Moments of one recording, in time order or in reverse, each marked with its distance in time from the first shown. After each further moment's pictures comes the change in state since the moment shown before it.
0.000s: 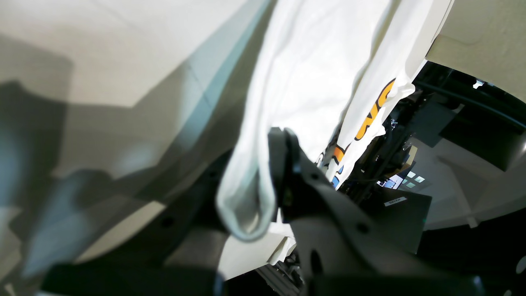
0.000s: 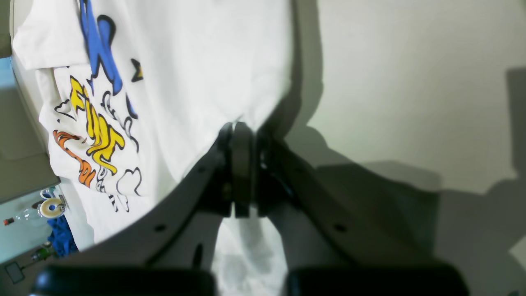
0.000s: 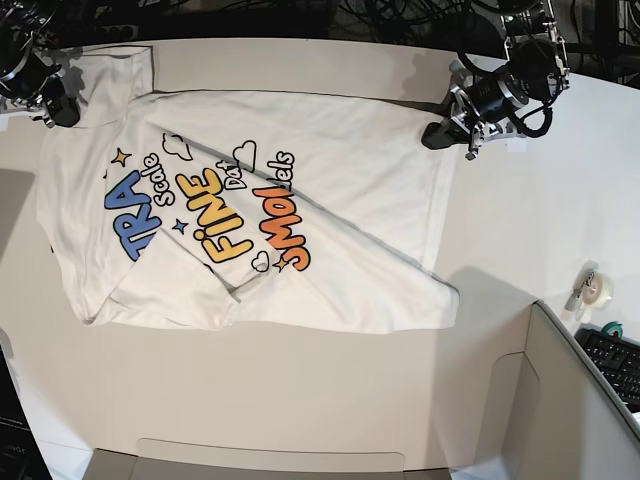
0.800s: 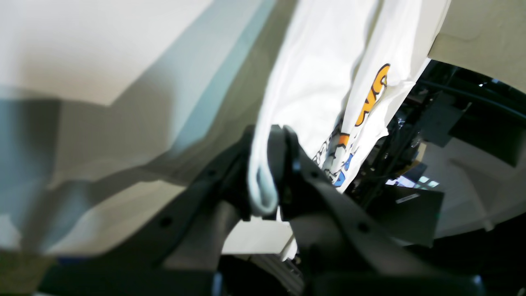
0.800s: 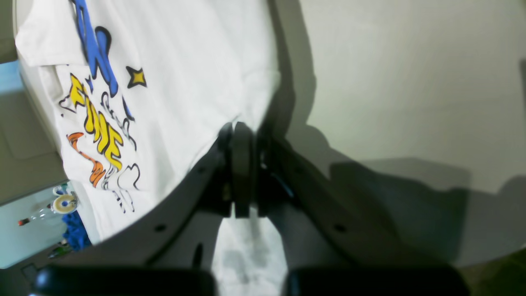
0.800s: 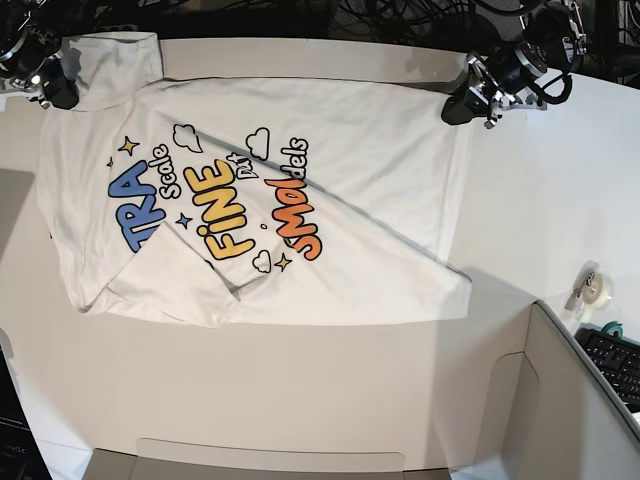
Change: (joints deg) left arm 9.7 0.0 -5.6 8.2 -1.3 -4.0 1.2; right arm -5.6 0.2 1.0 0.3 6.7 0.0 0.0
